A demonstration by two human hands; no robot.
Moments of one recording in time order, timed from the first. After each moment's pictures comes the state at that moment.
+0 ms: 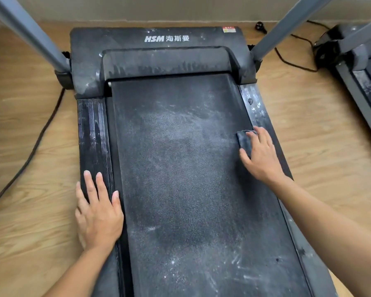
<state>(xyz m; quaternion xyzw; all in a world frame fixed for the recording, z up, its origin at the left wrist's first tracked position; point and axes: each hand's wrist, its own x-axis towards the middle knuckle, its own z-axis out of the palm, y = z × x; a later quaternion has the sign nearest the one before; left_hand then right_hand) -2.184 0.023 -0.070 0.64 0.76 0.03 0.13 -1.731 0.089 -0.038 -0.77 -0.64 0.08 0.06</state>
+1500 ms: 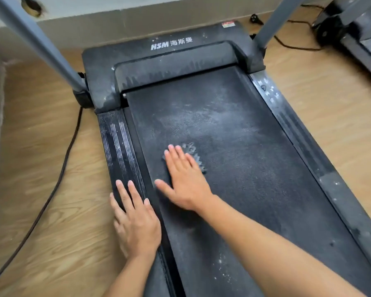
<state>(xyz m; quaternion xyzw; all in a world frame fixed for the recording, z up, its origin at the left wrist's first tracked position) -2.194 0.020 -0.081 0.65 0.75 0.07 0.13 -2.030 0.076 -0.064 -0.66 -0.73 0.17 0.04</state>
